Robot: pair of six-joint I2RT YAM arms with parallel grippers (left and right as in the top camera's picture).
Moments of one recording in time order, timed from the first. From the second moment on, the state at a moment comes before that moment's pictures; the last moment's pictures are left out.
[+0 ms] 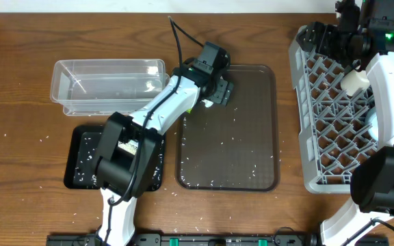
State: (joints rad) left arm -0.51 2.09 1.56 -0.55 0.05 -0.11; right arm -0.11 1.88 1.78 -0.82 -0.39 0.20
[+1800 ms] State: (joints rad) left arm -0.41 1.67 1.56 -0.72 0.04 -0.19; right arm -0.11 1.88 1.78 -0.82 -0.39 0.20
